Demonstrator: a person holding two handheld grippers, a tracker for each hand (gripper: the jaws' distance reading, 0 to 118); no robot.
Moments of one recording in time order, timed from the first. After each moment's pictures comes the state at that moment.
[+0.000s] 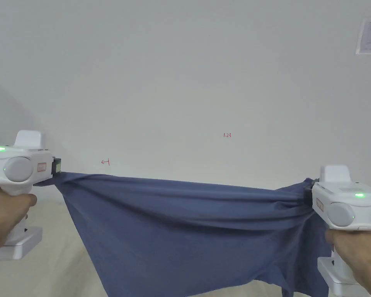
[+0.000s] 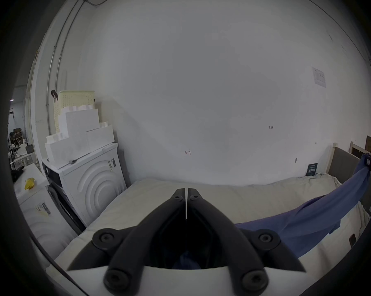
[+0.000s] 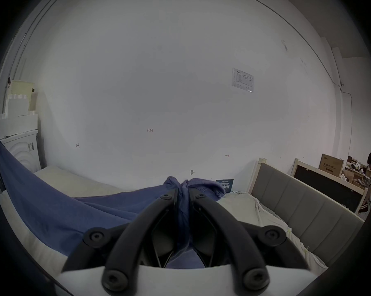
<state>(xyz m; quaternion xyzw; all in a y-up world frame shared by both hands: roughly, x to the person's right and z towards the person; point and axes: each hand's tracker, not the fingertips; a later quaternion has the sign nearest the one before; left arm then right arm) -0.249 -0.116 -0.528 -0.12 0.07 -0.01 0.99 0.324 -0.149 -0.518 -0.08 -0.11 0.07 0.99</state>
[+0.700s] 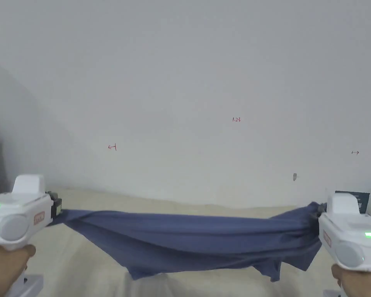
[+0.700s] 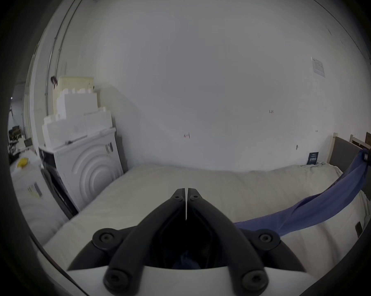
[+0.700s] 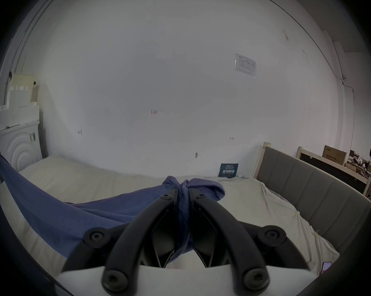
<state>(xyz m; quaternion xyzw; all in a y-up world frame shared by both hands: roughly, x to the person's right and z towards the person) -0.257 -0.237 -0.491 -0.14 0.07 0.00 0.99 0.316 -0.250 -0.486 -0.11 -0.10 0.06 0.99</state>
